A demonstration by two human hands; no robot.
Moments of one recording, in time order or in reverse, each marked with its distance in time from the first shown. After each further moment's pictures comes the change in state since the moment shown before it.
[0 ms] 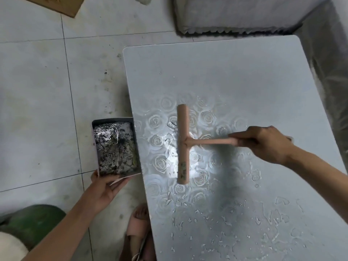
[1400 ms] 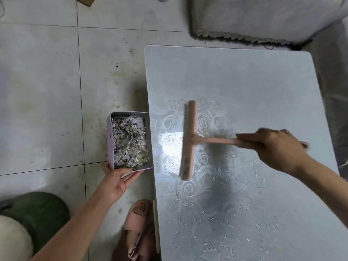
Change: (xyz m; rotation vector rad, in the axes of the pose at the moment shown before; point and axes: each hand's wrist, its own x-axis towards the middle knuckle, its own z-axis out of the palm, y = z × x) left_hand 0.008 0.000 0.001 -0.045 0.000 0.022; right_hand -0.003 -0.065 -0.030 -0.196 0.077 0.018
